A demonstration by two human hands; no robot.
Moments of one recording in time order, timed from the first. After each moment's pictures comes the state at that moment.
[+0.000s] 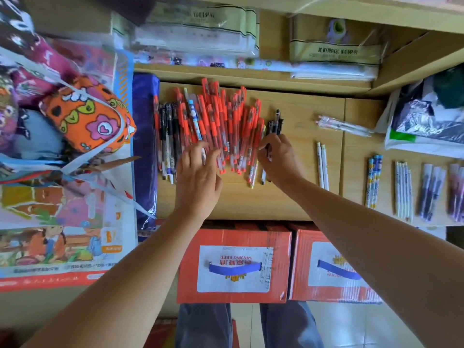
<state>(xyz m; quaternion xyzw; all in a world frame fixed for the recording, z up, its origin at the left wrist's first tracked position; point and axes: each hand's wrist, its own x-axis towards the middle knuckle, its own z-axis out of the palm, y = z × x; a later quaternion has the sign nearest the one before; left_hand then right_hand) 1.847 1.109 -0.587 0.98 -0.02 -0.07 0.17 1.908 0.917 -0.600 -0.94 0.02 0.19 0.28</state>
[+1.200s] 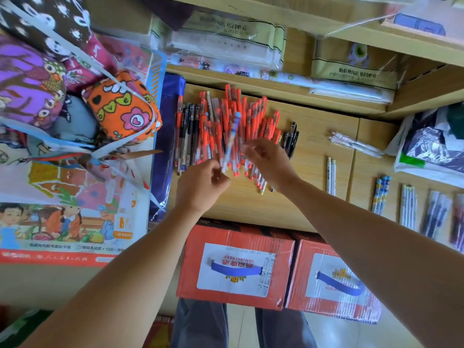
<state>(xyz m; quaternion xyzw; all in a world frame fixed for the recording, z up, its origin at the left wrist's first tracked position) 1.843 1.128 -0.574 0.91 0.12 -0.16 0.37 1.919 0.962 -0.574 -0.85 0.01 0.31 0.43</state>
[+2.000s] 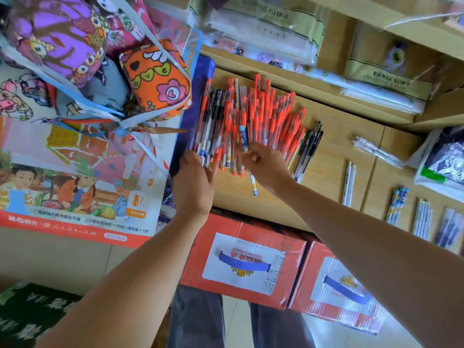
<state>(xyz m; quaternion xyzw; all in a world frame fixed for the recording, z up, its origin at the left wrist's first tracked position) 1.807 1.147 -0.594 0.92 0.28 -0.11 0.23 1.893 1.000 -0.589 -0.88 -0.07 0.31 0.37</state>
